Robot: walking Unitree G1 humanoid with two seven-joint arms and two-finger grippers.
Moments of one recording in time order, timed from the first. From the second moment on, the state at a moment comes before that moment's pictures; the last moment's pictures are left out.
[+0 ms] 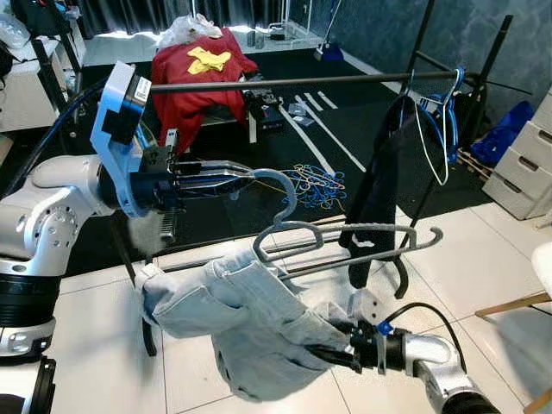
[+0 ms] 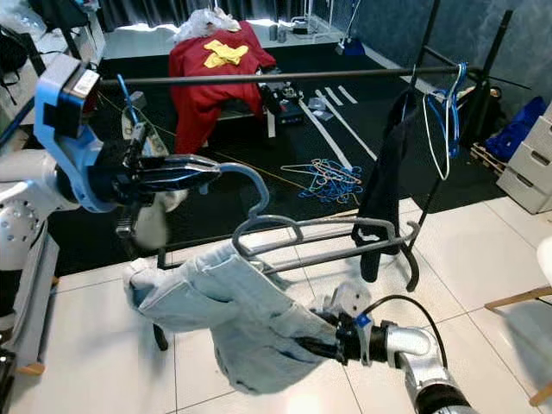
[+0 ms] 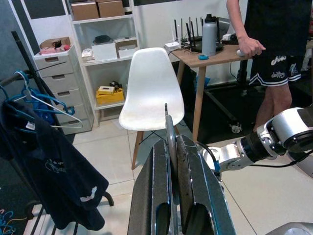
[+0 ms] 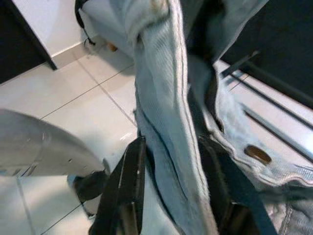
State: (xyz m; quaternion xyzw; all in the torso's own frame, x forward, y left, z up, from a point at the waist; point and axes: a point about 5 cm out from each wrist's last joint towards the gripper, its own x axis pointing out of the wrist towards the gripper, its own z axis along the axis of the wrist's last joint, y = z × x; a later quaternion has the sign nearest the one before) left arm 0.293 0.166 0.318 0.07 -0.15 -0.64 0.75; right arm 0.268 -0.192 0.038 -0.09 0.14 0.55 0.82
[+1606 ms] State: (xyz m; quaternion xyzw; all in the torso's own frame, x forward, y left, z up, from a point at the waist) left arm 0.324 0.164 0.255 0.30 0.01 -0.54 0.78; right arm 0.283 -0.274 0.118 -0.23 -0.02 0.29 0.93
